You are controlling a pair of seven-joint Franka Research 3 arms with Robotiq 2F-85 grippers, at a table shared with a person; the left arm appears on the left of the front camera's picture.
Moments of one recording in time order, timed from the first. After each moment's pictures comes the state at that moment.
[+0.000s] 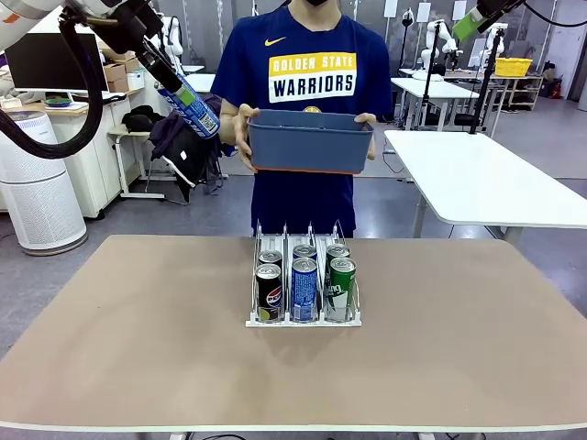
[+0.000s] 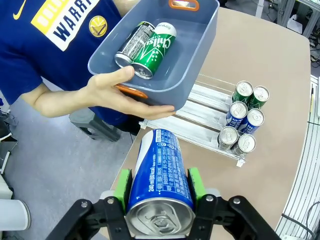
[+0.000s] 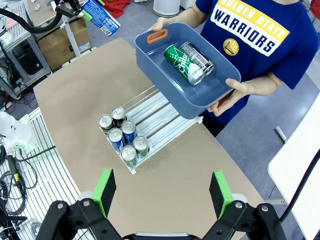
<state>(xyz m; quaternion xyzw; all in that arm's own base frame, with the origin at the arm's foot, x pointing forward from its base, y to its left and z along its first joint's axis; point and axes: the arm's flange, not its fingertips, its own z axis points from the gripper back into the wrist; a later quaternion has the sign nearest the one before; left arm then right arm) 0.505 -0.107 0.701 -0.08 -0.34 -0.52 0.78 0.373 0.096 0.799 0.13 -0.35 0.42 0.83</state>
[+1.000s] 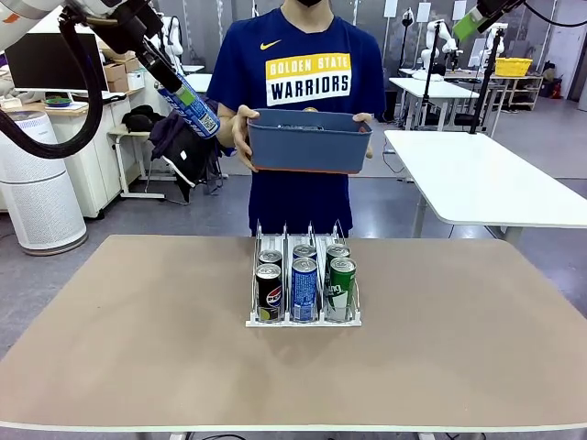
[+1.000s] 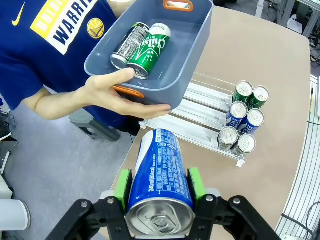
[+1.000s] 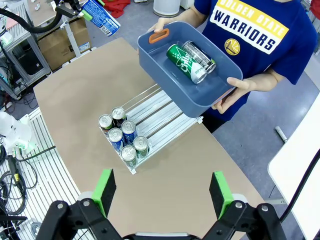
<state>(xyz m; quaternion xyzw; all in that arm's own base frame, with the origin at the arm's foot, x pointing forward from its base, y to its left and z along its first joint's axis) 0.505 -0.108 0.701 -0.08 -0.34 -0.52 0.78 0.373 0.096 0.799 0.13 -0.35 0.42 0.83</state>
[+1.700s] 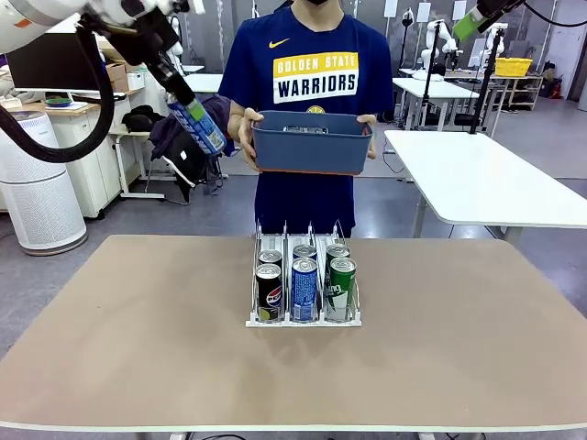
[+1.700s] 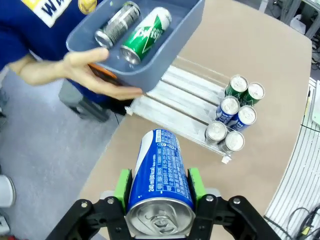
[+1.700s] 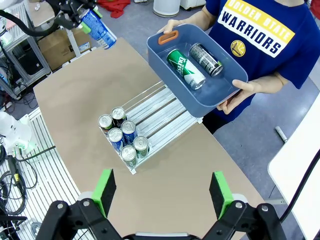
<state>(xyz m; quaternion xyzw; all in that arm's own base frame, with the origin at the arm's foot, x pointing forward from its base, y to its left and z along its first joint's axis) 0.489 -0.145 0.681 -0.07 -0.28 -0.49 0.82 0.373 0.096 0.799 0.13 -0.35 0.42 0.83</state>
